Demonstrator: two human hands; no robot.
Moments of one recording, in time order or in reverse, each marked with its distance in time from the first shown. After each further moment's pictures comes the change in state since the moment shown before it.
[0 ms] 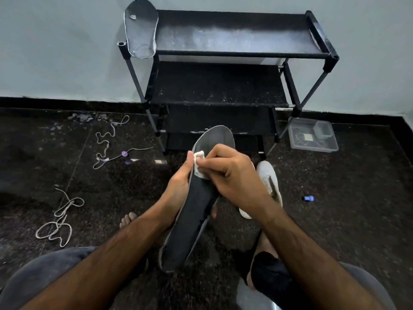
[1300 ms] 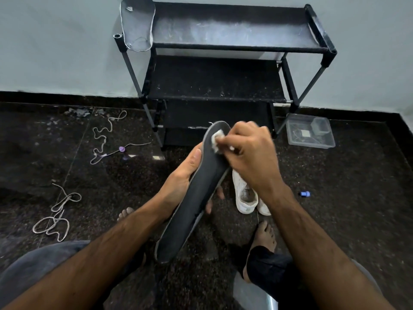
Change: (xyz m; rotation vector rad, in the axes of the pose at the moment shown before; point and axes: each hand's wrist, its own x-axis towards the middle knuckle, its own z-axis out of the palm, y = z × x) left_hand -0.004 0.001 0.006 0.201 0.014 0.090; right_hand 0.006 0.022 -0.028 -0.391 0.131 0.033
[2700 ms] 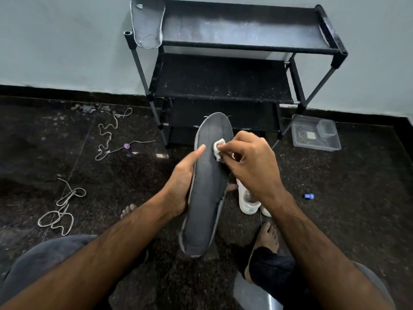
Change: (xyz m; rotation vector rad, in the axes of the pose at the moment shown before) left_hand 0.009 -0.002 -0.005 -0.388 0.165 -0.094; right_hand -0.009 -0.007 0.013 0.124 -0.064 0.104
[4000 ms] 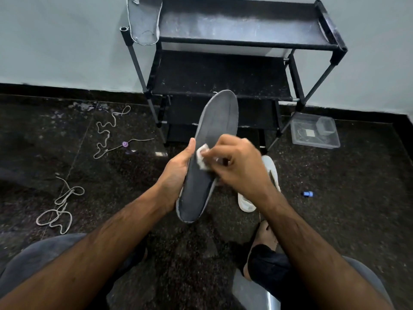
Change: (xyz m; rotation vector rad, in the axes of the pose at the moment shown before) left_hand 0.000 0.007 -0.002 0.035 0.012 0.050; right_hand -0.002 -0.013 0.006 0.143 -0.095 -0.105
